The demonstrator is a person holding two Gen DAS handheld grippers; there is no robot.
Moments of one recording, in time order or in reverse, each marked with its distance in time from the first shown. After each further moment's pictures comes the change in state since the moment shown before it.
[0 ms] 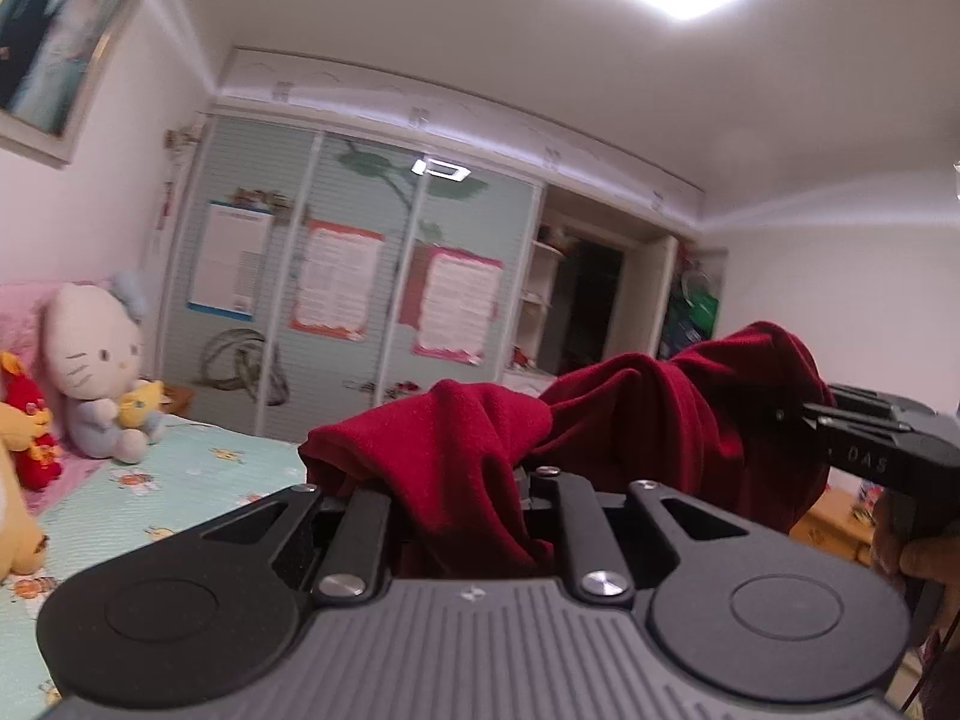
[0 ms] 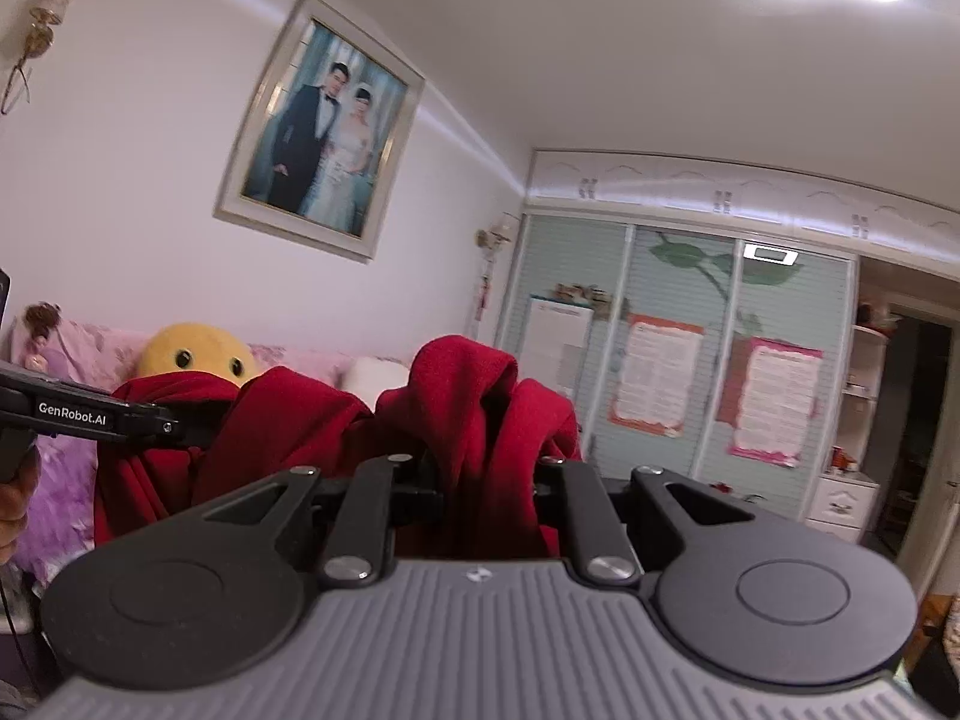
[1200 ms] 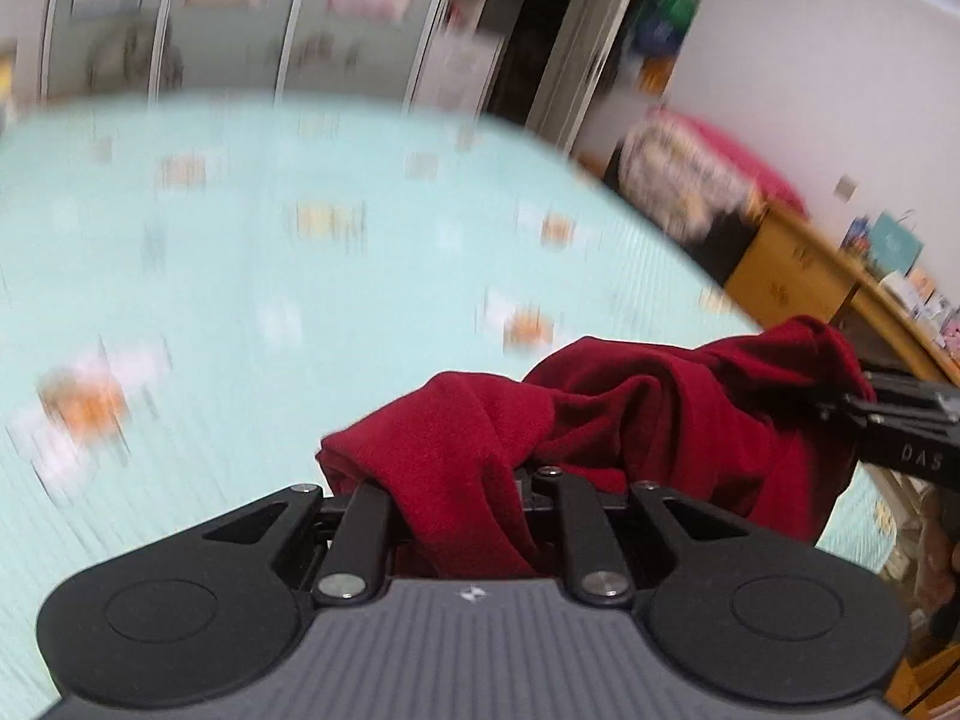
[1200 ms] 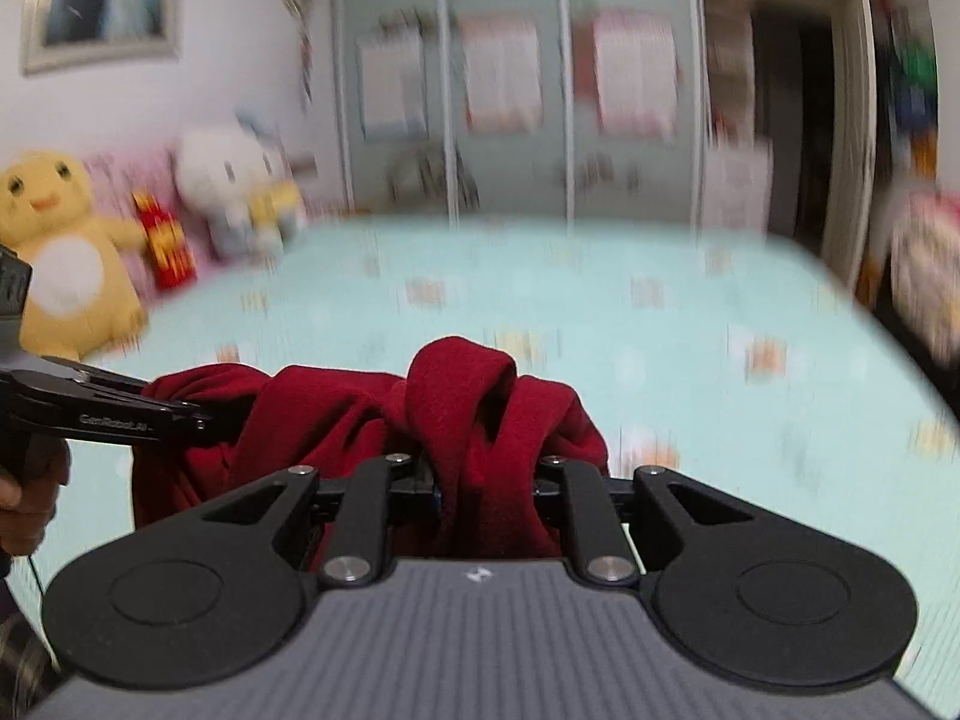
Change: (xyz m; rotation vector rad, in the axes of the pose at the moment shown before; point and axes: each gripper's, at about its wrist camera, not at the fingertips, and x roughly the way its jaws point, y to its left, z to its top) left arm 0.287 -0.059 -0.397 -0.033 0.659 -0.119; right arm 0.011 -0.163 -0.400 0.371 0.547 -0.171
